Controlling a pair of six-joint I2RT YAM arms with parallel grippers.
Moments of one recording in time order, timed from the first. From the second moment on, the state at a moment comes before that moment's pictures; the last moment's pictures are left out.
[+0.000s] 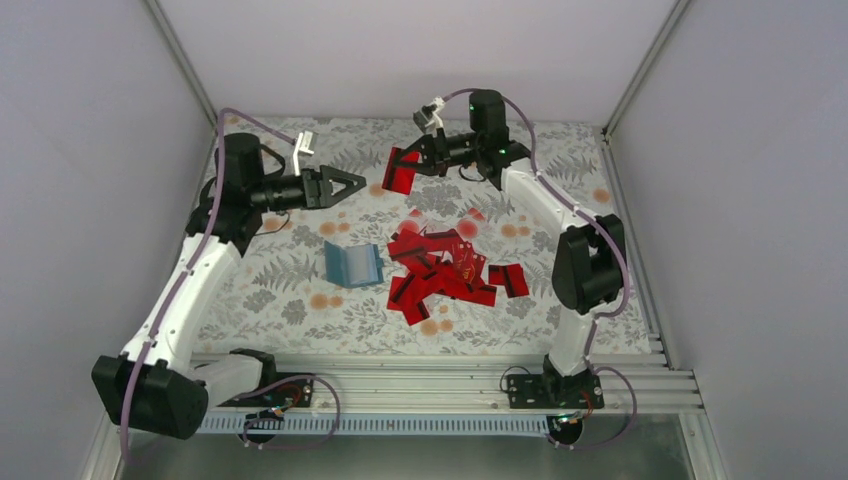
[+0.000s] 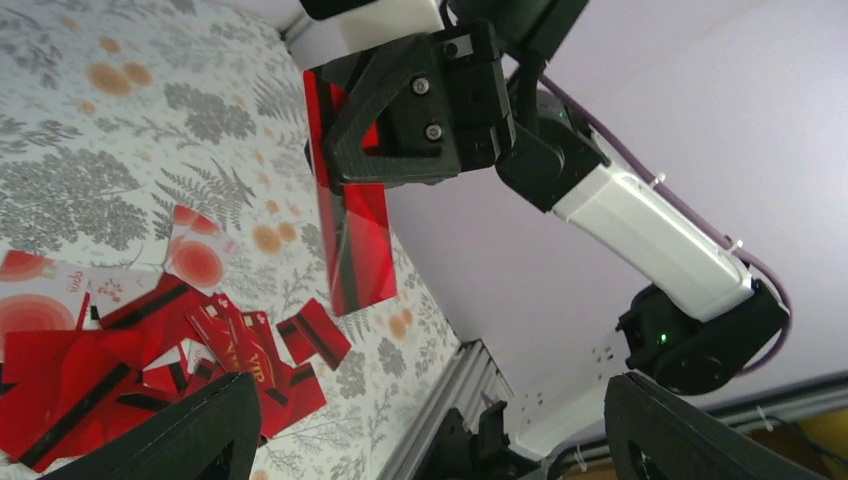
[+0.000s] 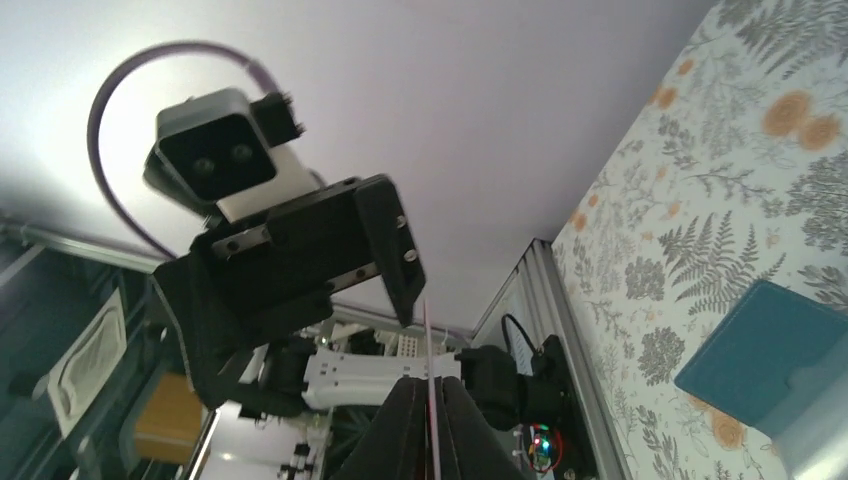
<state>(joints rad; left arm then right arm) -0.18 1.13 1.12 -0.35 1.00 -0.63 0.42 1.88 1.61 -0.02 -1.35 0.93</state>
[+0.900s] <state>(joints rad) -0.30 1.35 1.14 -0.24 1.10 -0.59 0.50 1.91 1.71 -0.25 -1.47 0.69</state>
